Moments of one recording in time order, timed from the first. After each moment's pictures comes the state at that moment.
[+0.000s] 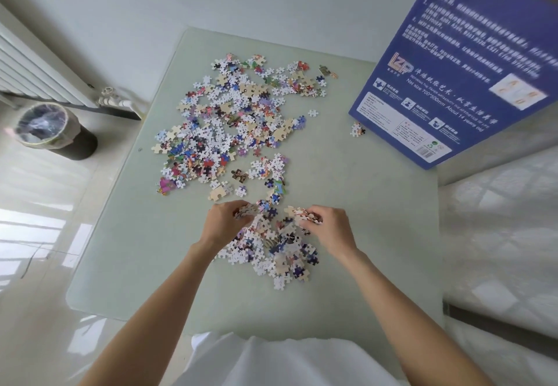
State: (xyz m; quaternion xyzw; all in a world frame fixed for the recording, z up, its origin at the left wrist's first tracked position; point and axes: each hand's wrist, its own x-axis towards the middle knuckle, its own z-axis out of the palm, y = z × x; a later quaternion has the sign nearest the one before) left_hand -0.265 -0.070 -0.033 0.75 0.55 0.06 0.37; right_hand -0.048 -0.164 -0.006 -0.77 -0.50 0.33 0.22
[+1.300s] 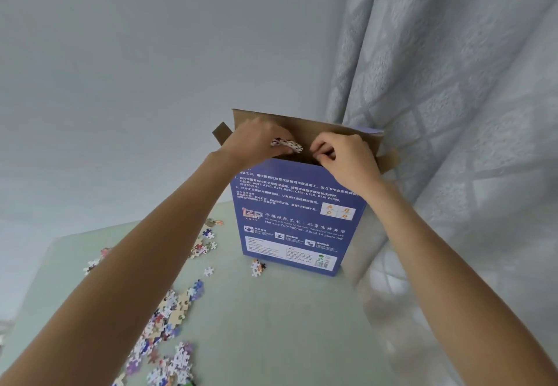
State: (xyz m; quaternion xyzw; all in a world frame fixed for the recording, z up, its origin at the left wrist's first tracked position) left_hand 0.151 0.109 0.249 0.98 0.06 0.17 0.07; right_hand 0.263 -0.061 0.231 -0.81 -0.50 -0.05 0.31
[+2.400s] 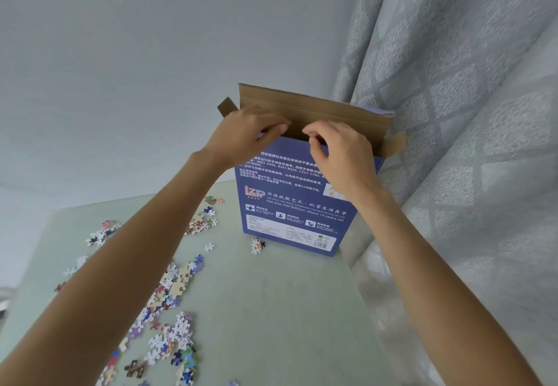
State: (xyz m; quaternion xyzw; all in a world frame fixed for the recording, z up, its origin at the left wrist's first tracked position) left_hand 0.110 0.105 0.229 0.95 0.03 0.29 0.08; right_hand 0.221 -0.065 0.220 -0.74 -0.55 -0.22 0.32
